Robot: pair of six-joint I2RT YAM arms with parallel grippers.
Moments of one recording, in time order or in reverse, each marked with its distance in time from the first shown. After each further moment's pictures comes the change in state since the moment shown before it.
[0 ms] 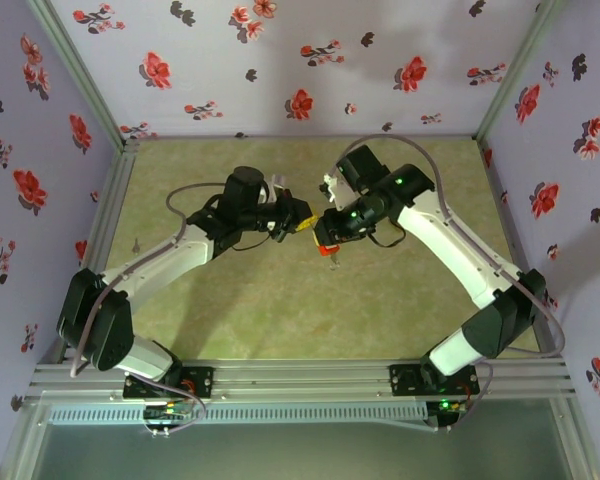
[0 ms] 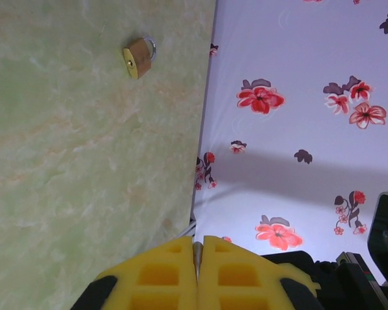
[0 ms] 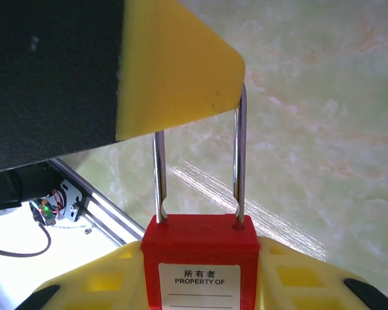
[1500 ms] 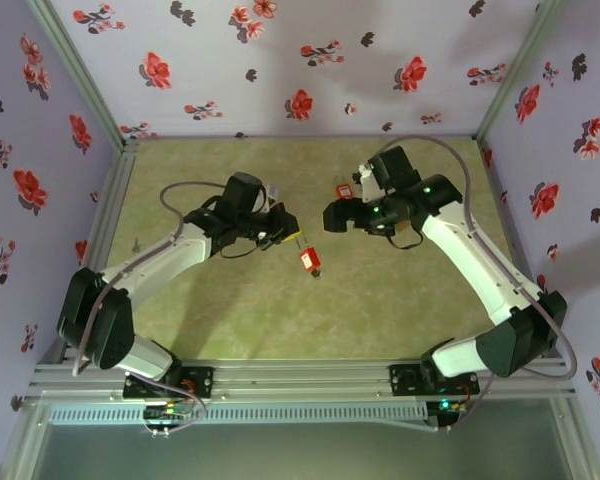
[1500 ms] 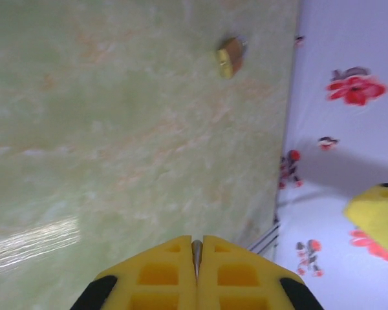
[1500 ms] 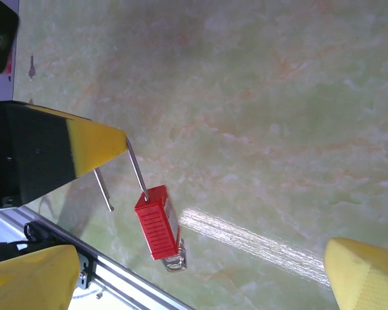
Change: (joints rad) left arm 0.031 0.021 -0.005 -0.264 -0.067 0.286; right arm -0.138 -0.140 -0.169 0.161 0.039 0.168
